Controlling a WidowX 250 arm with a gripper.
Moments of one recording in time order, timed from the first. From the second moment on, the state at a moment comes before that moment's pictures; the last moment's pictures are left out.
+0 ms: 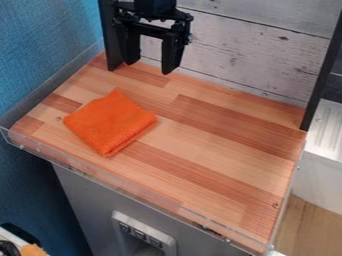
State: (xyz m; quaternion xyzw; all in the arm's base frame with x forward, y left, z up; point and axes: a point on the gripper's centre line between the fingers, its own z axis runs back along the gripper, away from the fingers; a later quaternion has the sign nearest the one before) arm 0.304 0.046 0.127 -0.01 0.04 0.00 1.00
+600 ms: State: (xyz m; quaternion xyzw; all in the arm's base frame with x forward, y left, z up) arm 0.295 0.065 0.115 0.00 0.02 0.10 0.99
